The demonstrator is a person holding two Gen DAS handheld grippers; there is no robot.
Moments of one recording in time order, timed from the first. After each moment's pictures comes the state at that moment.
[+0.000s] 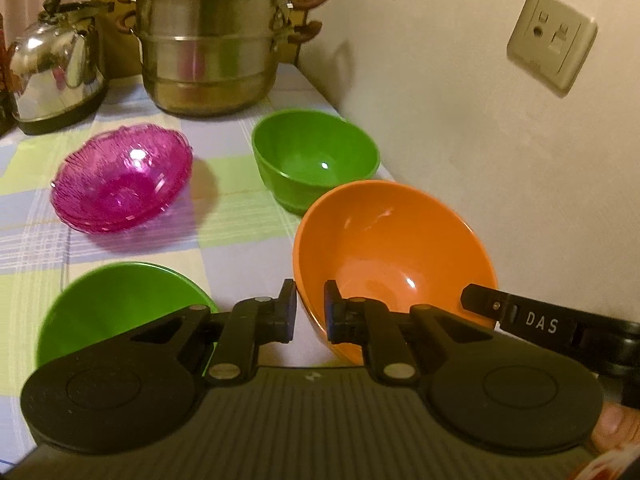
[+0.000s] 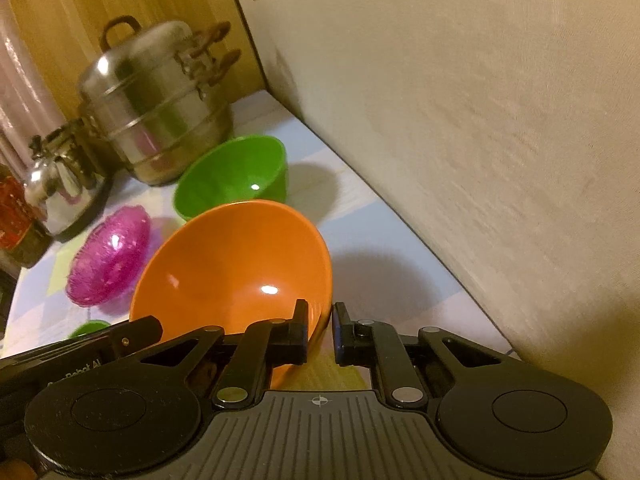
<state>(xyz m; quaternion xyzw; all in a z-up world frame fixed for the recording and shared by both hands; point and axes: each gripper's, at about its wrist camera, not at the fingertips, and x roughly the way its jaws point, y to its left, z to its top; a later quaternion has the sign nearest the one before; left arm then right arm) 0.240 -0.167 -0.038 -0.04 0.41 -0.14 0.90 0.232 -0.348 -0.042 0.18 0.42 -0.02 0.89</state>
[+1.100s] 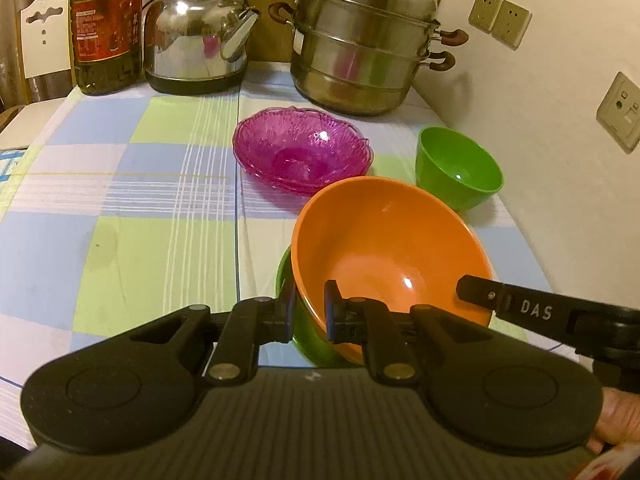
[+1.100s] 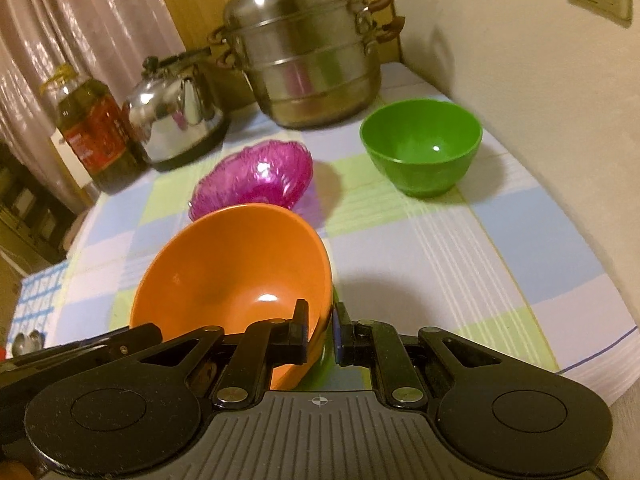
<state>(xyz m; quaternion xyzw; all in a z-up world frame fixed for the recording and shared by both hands) 0.187 -0.010 -0.034 -0.09 0.42 -0.04 0.90 0.219 -0.201 -0.029 0.13 0.44 0.10 0.88</state>
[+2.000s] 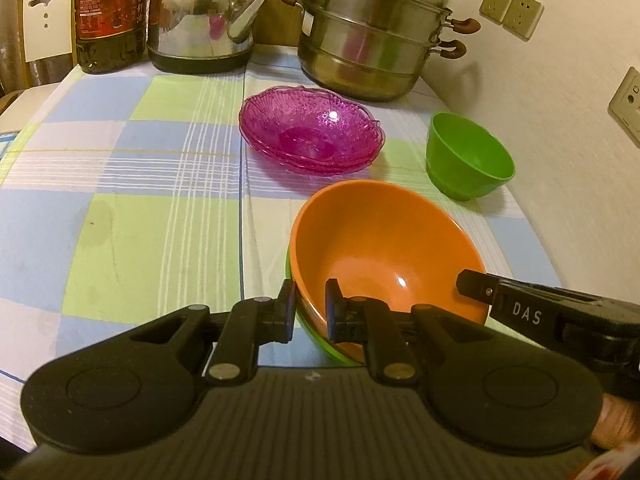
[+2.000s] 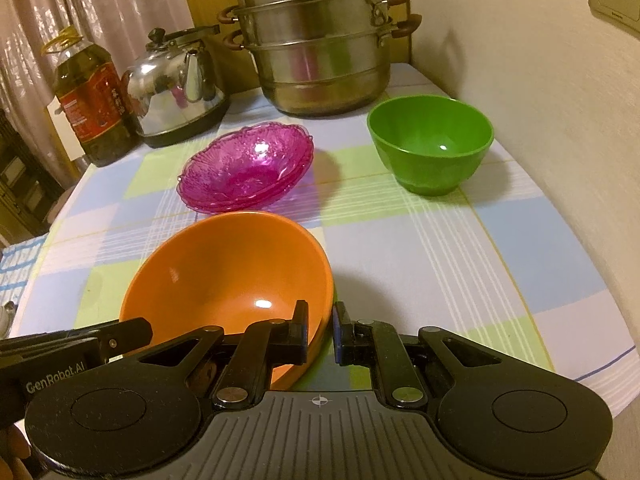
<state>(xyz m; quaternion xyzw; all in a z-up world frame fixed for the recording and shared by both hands) 0.189 -0.004 -0.056 -0.10 0.43 -0.04 0.90 0.220 -0.185 -0.051 0.08 0.44 0.10 0.89</state>
